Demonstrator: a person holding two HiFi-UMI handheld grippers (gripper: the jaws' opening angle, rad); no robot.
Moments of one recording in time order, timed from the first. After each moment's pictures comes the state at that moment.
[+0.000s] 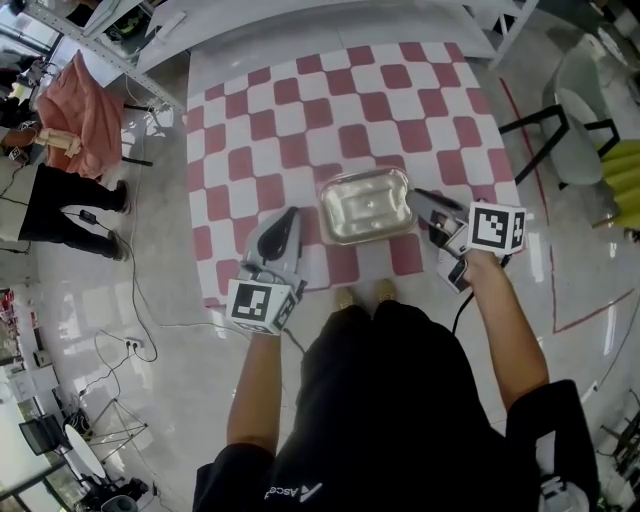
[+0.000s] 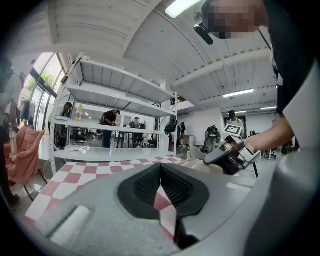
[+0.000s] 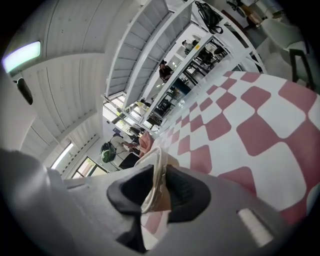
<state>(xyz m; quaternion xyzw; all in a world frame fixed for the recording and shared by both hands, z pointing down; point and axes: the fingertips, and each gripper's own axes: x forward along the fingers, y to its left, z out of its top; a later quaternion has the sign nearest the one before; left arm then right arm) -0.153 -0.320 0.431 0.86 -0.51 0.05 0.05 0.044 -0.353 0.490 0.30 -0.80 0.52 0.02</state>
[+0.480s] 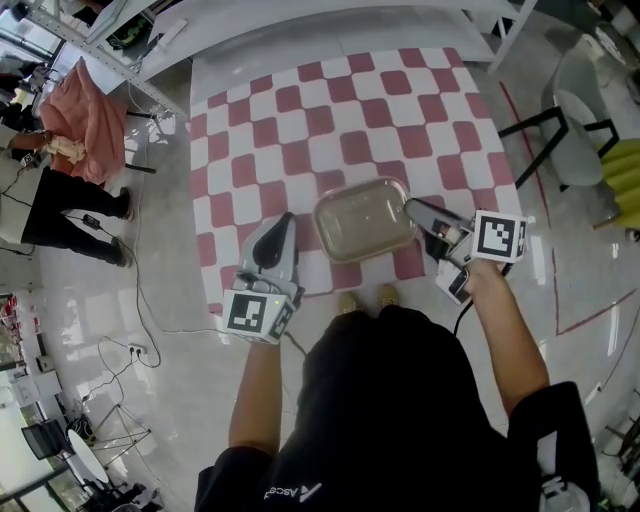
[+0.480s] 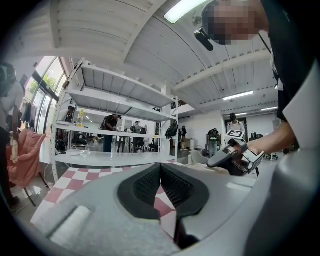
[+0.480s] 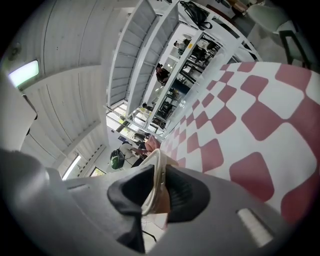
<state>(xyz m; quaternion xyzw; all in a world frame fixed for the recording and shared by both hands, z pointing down) -0.160 -0.317 0.403 0.85 -0.52 0.03 0.03 0.031 -0.343 0.460 0.26 -0.80 0.54 -0.04</state>
